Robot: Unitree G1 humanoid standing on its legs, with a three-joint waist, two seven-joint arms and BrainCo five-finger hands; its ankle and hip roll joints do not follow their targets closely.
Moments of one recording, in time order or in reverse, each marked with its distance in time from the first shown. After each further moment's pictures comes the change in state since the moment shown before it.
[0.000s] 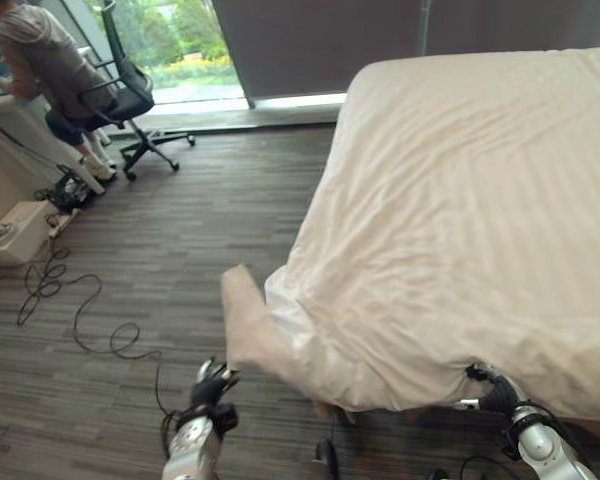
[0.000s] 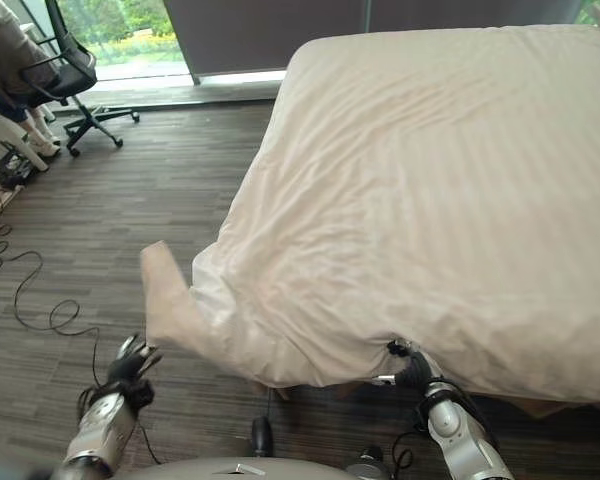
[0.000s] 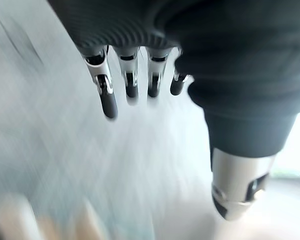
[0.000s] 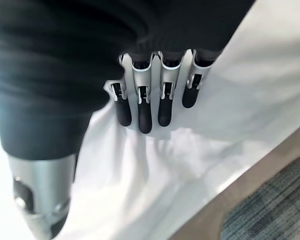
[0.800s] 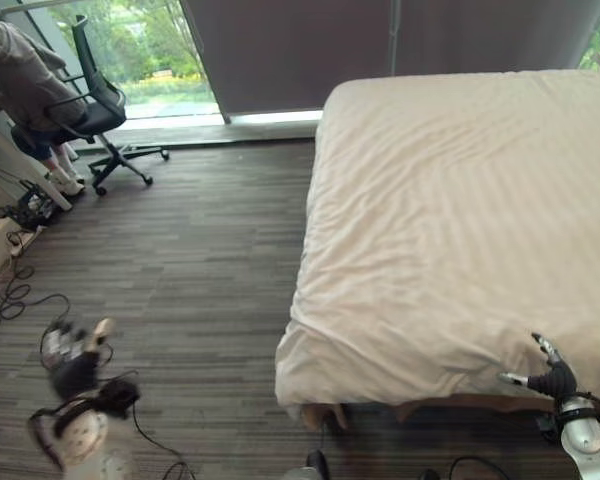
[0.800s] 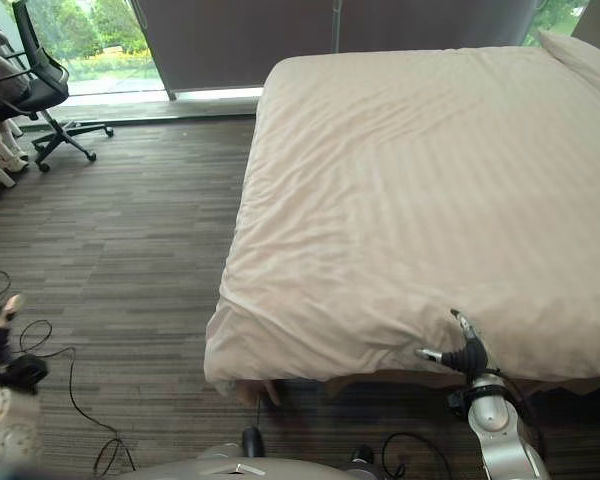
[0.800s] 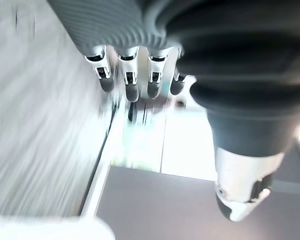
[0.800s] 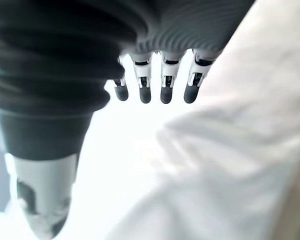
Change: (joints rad) left arm 0.135 0.016 -0.029 -0.783 -0.382 -0.111 -0.100; right arm 0.033 0.002 -0.287 -0.178 0.214 0.008 -0.040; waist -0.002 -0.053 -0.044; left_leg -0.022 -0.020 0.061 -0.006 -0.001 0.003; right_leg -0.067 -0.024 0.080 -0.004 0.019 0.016
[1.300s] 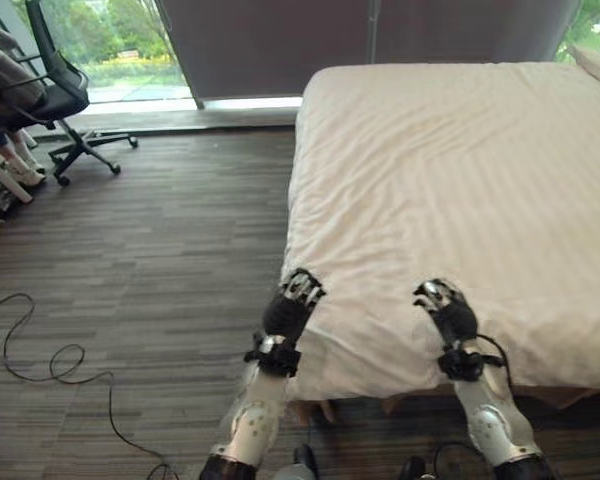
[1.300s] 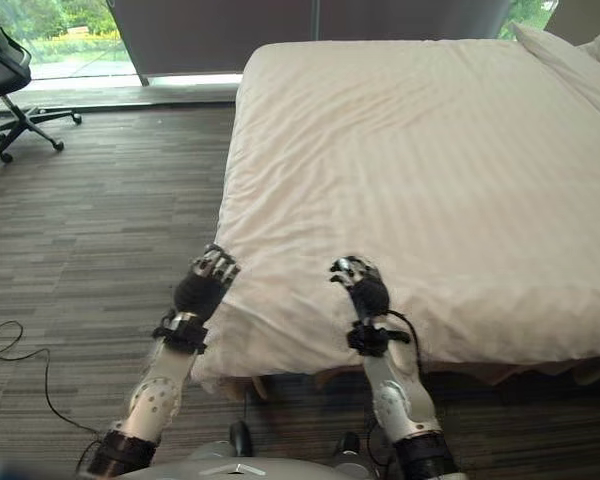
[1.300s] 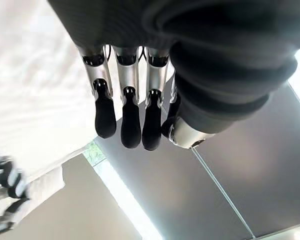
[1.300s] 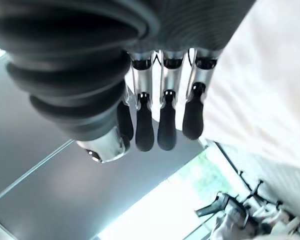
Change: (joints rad) left arm -0.268 -0.208 -0.537 0.026 -0.359 0.049 -0.220; right arm -0.295 0.364 0.361 -0.056 0.965 -0.138 0.192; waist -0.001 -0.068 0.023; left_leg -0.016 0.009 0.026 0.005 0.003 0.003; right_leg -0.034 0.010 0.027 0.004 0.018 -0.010
